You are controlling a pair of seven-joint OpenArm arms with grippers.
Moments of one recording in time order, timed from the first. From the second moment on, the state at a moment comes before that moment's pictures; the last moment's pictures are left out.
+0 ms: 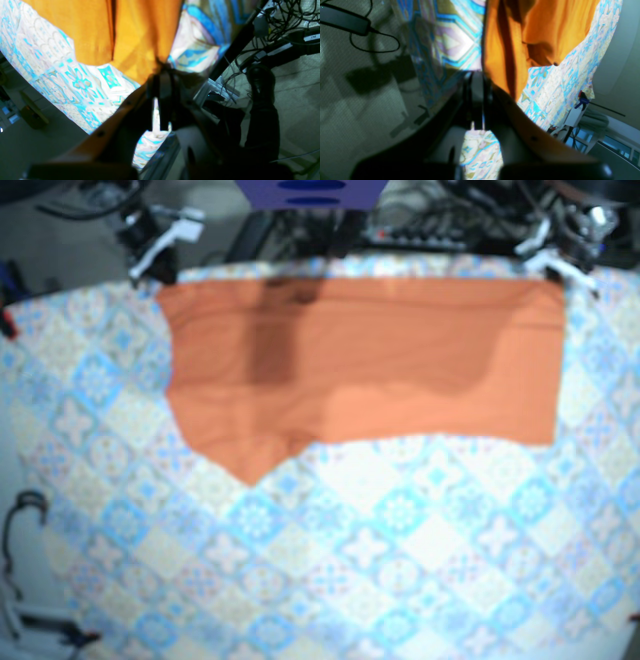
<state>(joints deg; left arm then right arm) 42.2 -43.3 5.5 80.4 30.6 -6.2 9.2 -40.7 19.5 3.3 83.9 -74.1 1.8 16.7</state>
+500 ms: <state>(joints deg) 43.0 -43.3 5.6 80.5 30.7 -5.9 9.1 -40.7 19.5 3.3 83.7 -74.1 1.8 16.7</state>
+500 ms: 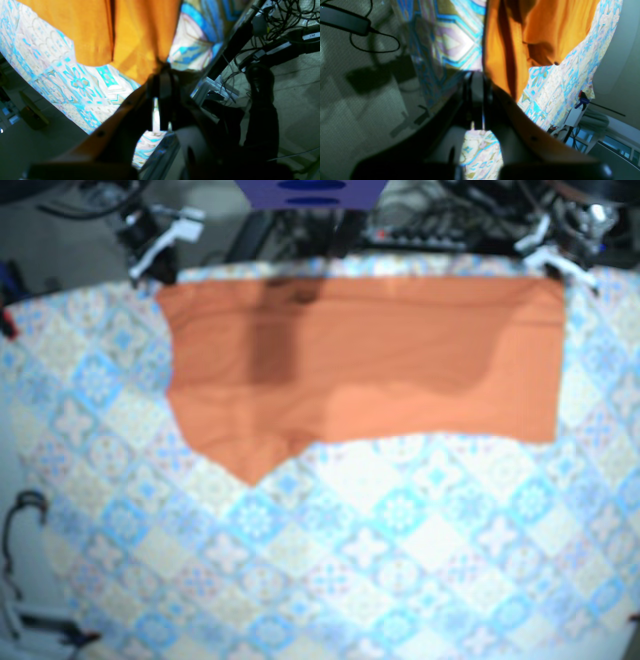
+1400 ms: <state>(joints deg) 43.0 -43.7 5.1 81.1 31.0 -3.4 8.8 -40.8 19.5 3.3 83.7 -74.1 1.5 16.7</state>
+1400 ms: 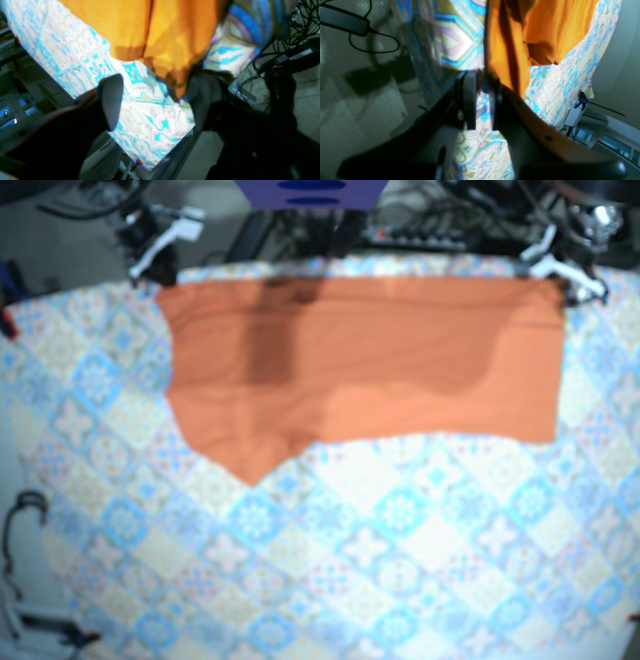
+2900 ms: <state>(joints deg) 37.9 -43.9 -24.8 110.7 -9.4 -18.2 32.5 -24.9 24.4 23.9 103.8 -35.4 27.9 6.9</state>
